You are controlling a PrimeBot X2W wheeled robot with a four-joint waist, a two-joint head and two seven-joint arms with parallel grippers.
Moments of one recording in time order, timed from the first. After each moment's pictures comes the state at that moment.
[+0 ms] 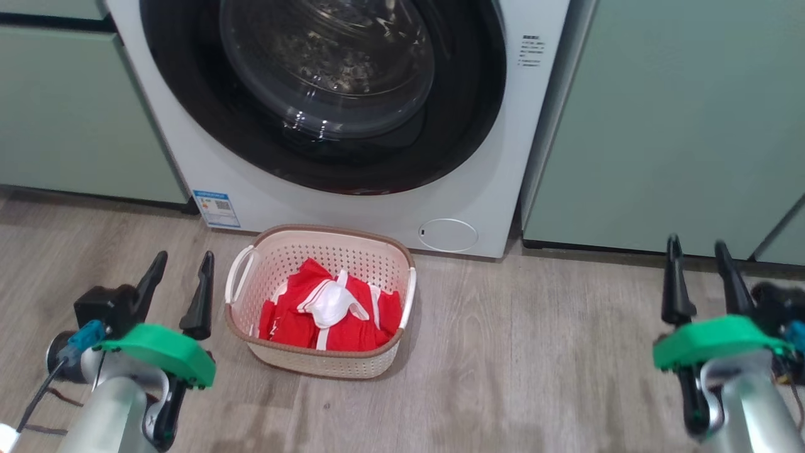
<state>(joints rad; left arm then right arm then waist) -0.24 0.25 -0.11 0.51 -0.40 -0.13 -0.25 -0.27 -0.06 -0.09 0.49 0.23 0.13 -0.26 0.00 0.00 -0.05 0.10</state>
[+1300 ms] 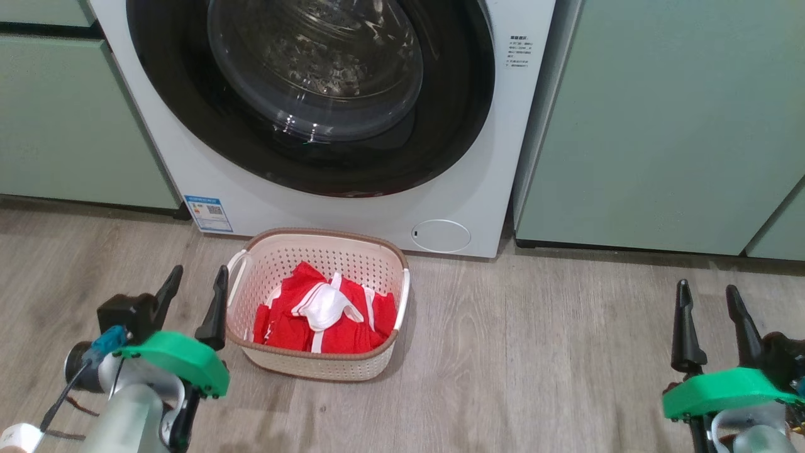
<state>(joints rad) -0.25 0.21 -0.11 0.58 -0.35 -0.13 -0.25 -0.07 -0.05 -0.11 0.32 0.20 0.13 -0.26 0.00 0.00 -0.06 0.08</state>
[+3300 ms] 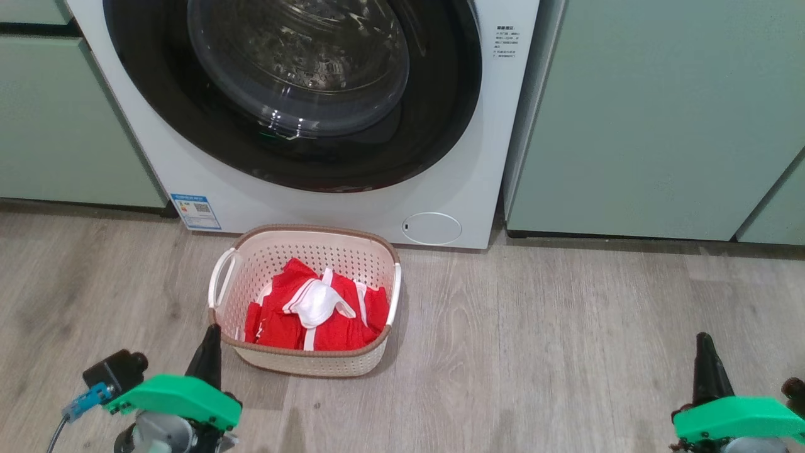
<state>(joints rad) -0.11 0.13 -0.05 0.54 -0.82 -0.13 -0.12 -0.02 -0.03 -0.11 0.39 0.71 0.13 -0.12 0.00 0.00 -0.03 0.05</state>
